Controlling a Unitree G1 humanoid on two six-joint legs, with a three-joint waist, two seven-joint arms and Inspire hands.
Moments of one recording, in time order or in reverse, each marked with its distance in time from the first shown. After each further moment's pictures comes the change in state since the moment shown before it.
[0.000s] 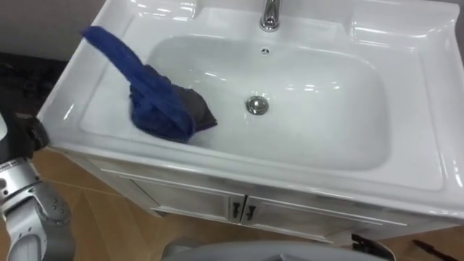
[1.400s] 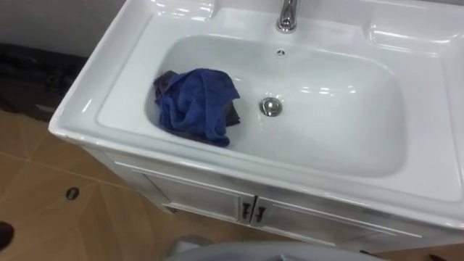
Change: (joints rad) left arm 0.164 -0.038 0.123 0.517 -0.849 -0.102 0.194; right arm 0.031 -0.008 -0.002 -0.012 0.027 0.026 -0.007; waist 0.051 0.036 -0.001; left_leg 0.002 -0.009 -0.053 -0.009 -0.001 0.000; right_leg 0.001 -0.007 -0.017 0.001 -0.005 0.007
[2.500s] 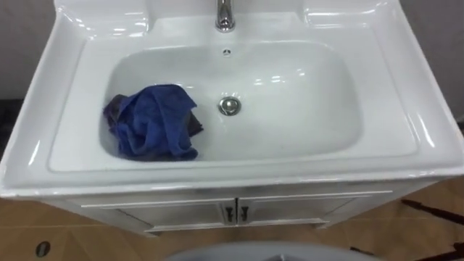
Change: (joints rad) left arm -0.199 -0.002 -0.368 0.611 -0.231 0.148 -0.487; right arm -0.025 0.020 -0.021 0.101 -0.017 -0.005 0.048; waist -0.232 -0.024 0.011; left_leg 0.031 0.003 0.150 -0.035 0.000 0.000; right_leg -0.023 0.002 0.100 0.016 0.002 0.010
